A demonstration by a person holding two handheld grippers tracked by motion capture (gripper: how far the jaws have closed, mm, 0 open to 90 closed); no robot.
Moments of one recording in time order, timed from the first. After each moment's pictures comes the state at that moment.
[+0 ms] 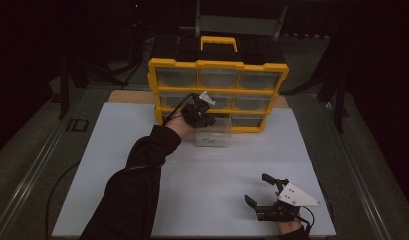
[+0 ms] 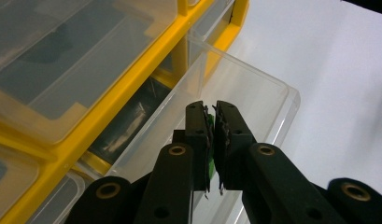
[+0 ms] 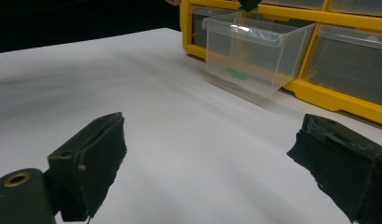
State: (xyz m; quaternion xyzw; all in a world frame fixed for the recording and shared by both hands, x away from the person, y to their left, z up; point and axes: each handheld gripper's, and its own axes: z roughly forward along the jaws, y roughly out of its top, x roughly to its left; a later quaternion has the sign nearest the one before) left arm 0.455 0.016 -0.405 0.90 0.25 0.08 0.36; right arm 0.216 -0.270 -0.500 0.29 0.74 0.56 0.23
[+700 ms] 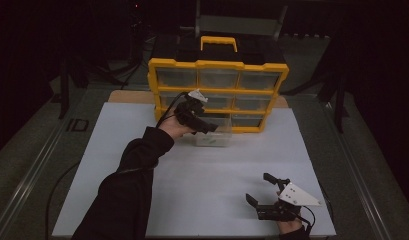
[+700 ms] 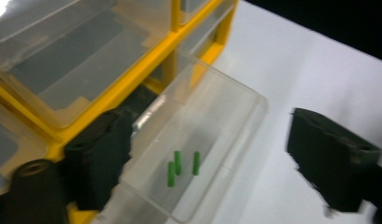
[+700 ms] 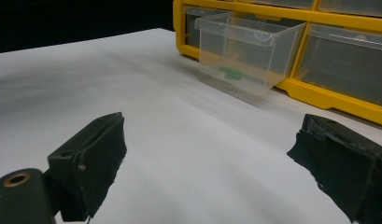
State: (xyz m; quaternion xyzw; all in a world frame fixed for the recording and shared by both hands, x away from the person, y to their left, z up) left arm 0.442 0.039 -0.392 0.88 0.26 0.06 0.40; right arm 0.216 -0.272 -0.500 0.30 0.74 0.55 0.24
